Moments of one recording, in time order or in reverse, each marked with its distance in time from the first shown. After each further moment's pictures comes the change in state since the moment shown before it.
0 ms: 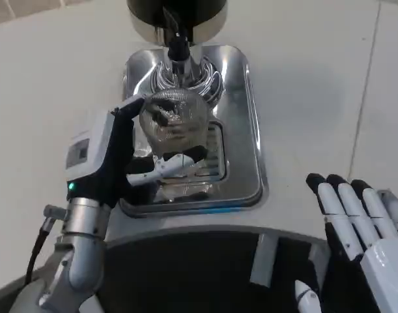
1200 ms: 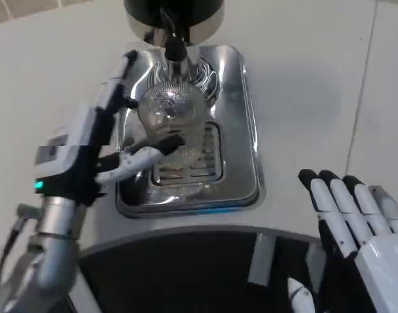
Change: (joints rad) left arm 0.106 0.153 -0.008 -0.192 -0.081 0.009 -0.060; right arm -0.026 0.000 0.007 0.005 0.034 -0.011 0.014
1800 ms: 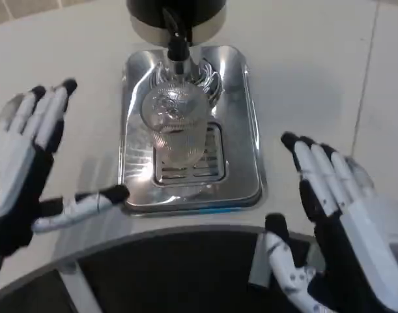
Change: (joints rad) left arm 0.501 0.179 0.197 -0.688 0.171 0.338 -0.205; right arm -0.259 0.031 0.066 0.088 0.150 0.102 0.066
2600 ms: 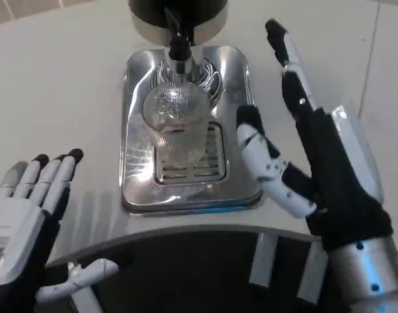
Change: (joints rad) left arm 0.280 -0.079 0.020 -0.226 0.094 0.111 -0.065; right arm -0.584 -0.036 -0.047 0.382 0.626 0.069 -0.127
